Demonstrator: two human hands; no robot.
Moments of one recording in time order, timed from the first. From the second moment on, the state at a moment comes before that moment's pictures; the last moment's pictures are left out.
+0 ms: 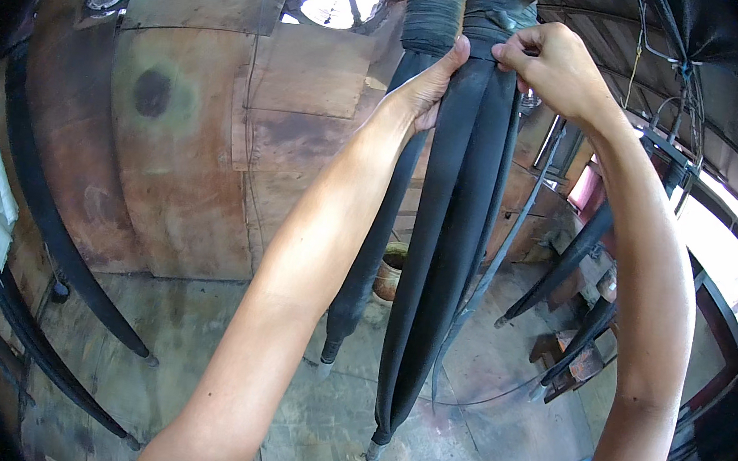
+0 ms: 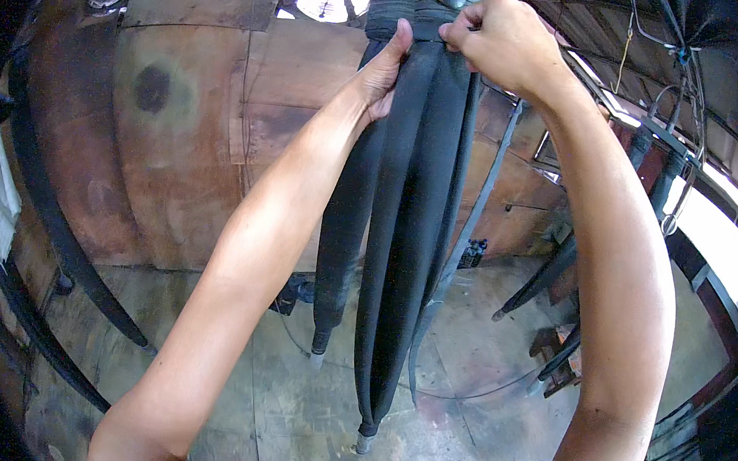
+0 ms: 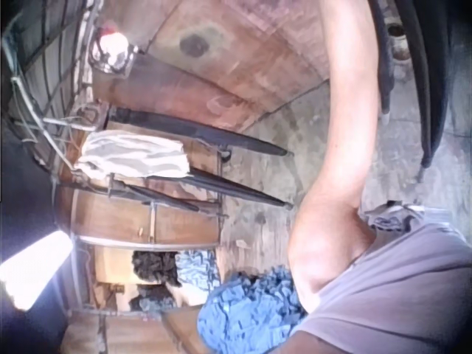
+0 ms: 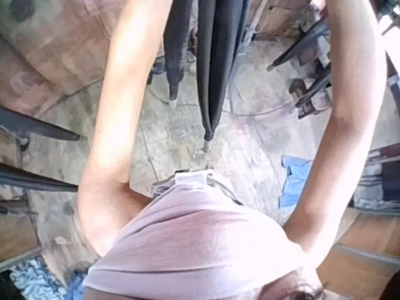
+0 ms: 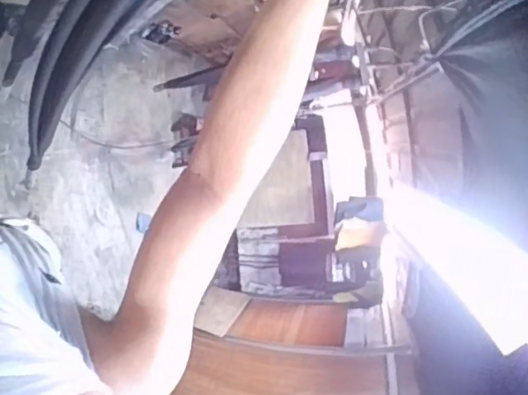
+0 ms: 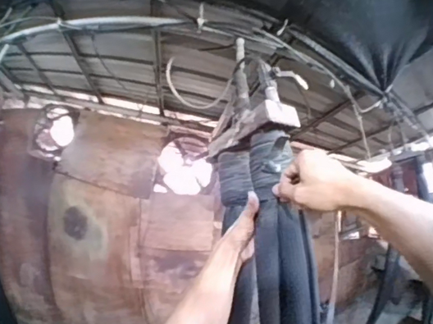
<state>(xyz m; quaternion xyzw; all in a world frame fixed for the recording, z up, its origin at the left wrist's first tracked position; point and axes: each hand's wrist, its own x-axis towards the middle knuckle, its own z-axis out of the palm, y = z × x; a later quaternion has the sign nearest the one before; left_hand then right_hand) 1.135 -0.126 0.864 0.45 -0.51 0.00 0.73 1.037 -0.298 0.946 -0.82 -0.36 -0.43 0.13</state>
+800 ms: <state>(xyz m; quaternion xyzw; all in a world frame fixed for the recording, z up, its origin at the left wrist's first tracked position) 1.148 -0.121 0.873 0.49 -0.50 0.03 0.71 1.028 -0.342 0.945 -0.85 -0.37 -0.32 0.17</state>
